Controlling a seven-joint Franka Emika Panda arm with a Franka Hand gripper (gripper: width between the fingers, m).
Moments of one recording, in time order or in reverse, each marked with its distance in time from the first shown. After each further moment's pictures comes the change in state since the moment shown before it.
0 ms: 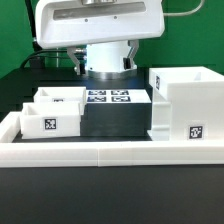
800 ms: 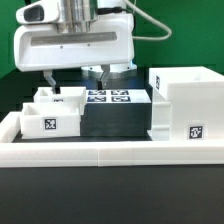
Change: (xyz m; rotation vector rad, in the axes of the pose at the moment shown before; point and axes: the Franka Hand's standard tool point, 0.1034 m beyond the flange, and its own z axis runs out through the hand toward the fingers) arm -0.050 0.051 0.043 -0.044 -0.065 -0.017
